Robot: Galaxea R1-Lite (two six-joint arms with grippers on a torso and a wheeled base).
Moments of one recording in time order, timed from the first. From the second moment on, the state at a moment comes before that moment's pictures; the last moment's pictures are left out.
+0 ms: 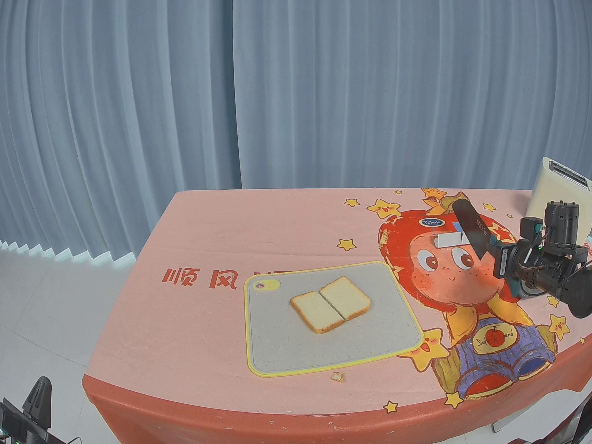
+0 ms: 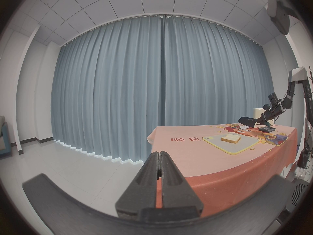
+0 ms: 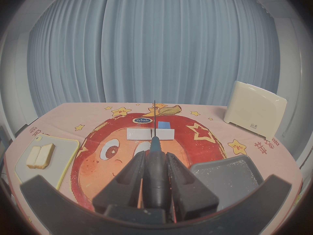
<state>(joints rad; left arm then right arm) 0.01 0.02 -0.02 -0.01 0.00 -0.01 0.08 1.70 -0.56 -0.68 -0.09 0.00</state>
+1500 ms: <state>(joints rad) 0.01 0.02 -0.02 -0.01 0.00 -0.01 0.10 1.72 -0.52 -0.69 -0.10 0.00</state>
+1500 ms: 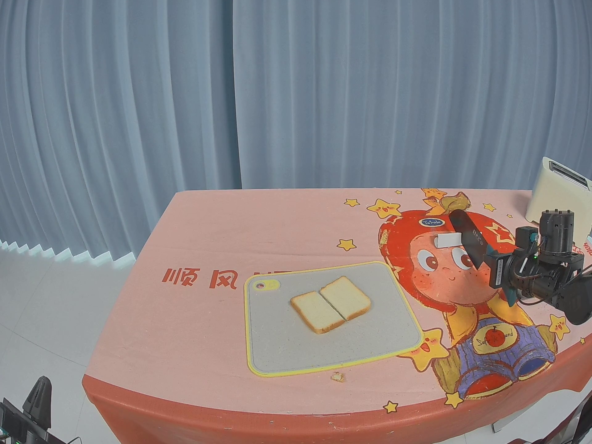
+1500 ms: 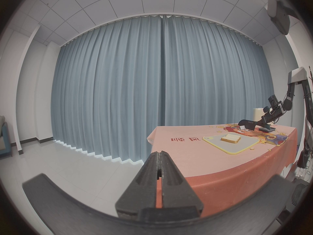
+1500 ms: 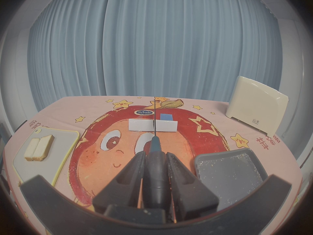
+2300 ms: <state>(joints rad) 0.01 0.02 -0.02 -0.01 0.00 -0.01 0.11 1.70 -0.53 -0.69 -0.10 0.01</state>
